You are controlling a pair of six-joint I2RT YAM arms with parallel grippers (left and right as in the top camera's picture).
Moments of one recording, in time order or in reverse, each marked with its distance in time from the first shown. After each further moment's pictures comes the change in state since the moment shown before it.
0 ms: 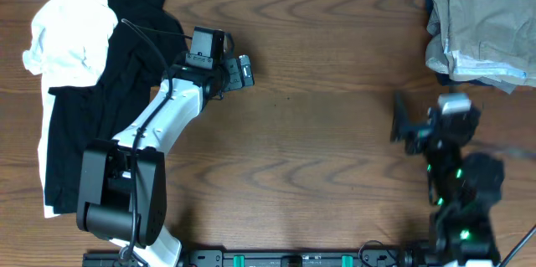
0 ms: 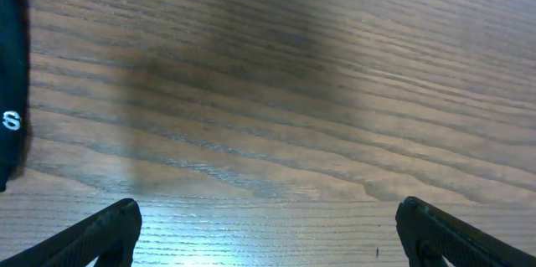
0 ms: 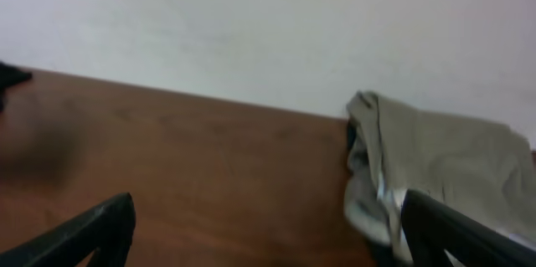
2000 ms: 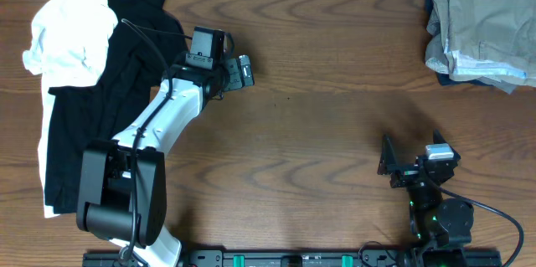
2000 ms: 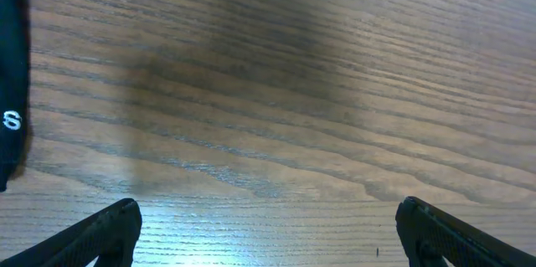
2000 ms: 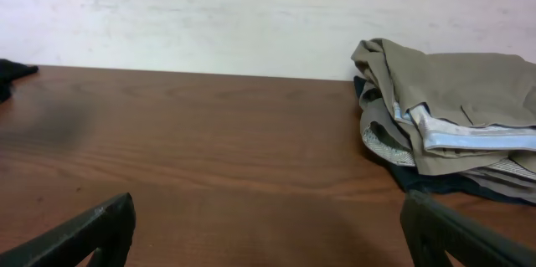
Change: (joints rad) left arm 0.000 0.000 0.000 -0.001 0.000 0.000; right arm 0.063 -0.497 -0.335 -0.132 0.086 0.100
